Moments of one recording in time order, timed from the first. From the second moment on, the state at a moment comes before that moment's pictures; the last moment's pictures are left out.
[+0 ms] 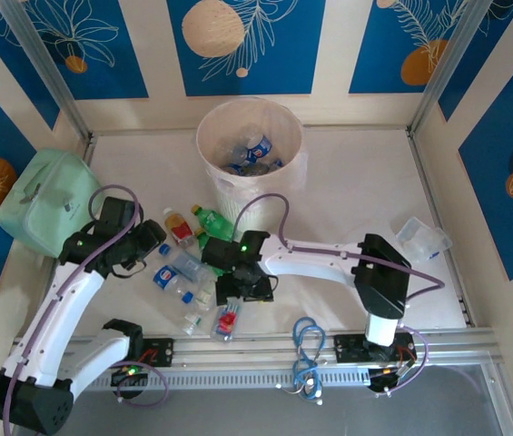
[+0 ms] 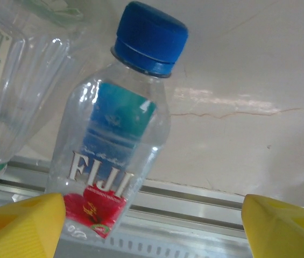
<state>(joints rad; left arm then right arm) -0.26 0.90 0.95 -1.06 -0.05 -0.91 1.20 1.81 1.40 -1.07 -0.13 1.08</state>
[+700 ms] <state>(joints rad) -0.26 0.86 0.90 -1.06 0.01 -0.91 1.19 1.94 1.47 -1.07 -0.20 1.13</state>
